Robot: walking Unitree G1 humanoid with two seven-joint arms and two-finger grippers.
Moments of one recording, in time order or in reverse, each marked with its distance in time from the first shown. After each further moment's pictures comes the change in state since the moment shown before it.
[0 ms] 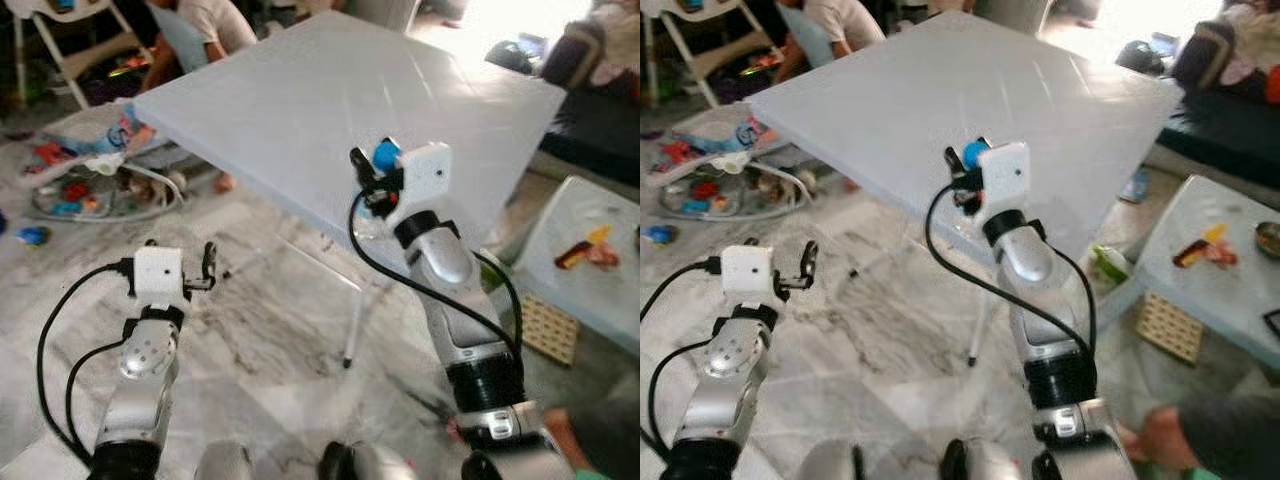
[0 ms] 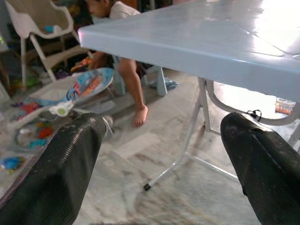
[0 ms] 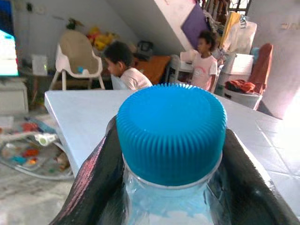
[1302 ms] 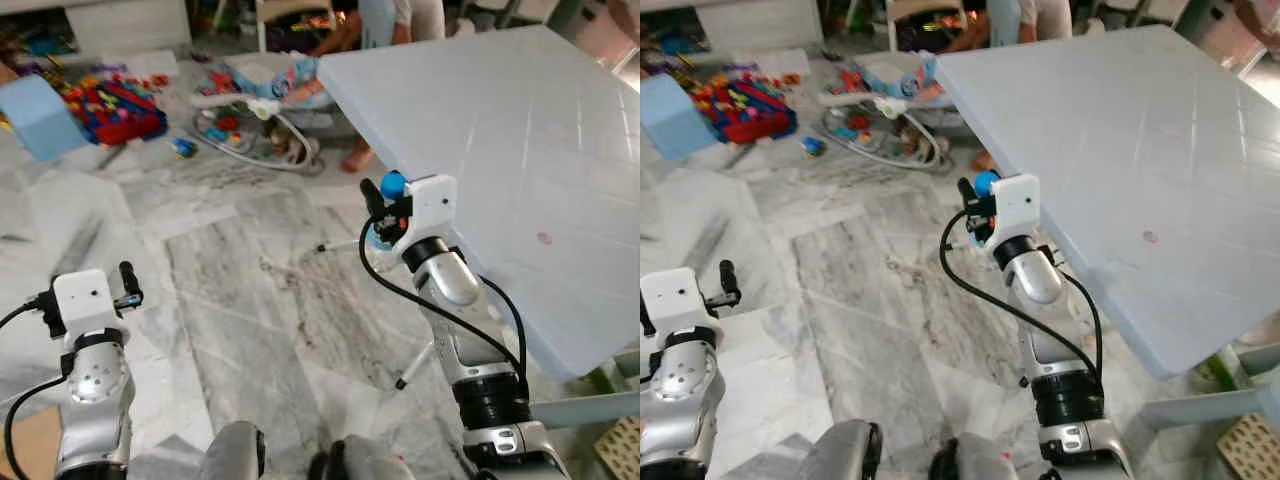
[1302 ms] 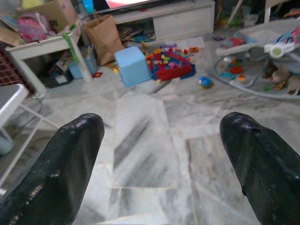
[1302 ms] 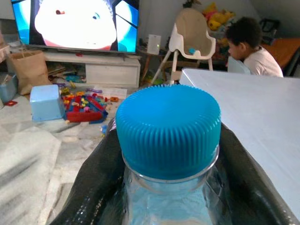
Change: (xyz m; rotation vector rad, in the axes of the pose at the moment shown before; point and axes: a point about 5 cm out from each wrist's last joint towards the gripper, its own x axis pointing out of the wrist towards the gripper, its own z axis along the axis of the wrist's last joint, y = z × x) left arm -0.036 0.056 -0.031 0.020 0.122 0.382; right arm -0.017 -0.013 -0.030 0.015 0.111 -0.015
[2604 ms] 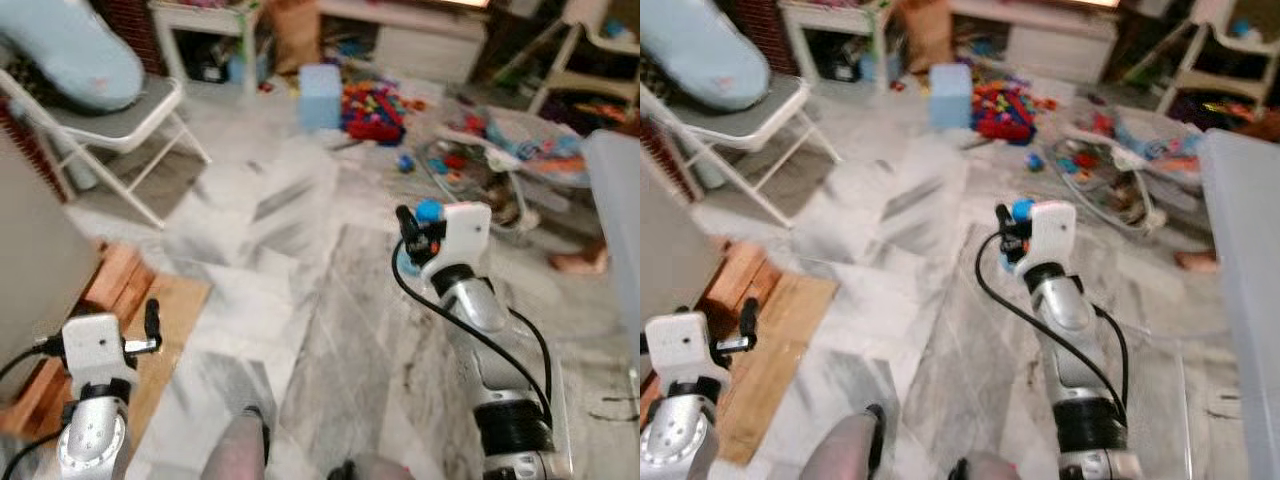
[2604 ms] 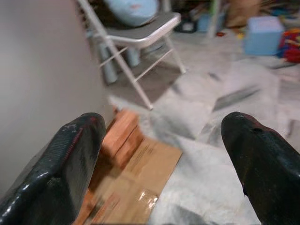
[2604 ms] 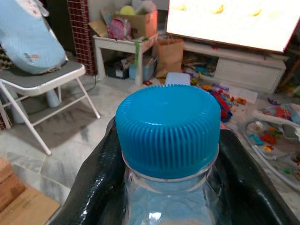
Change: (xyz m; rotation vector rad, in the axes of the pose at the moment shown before) left arm -0.044 0.002 -0.005 -0.035 0.014 -0.200; right arm -0.034 -0.029 -0.028 0.074 0.090 -0.177
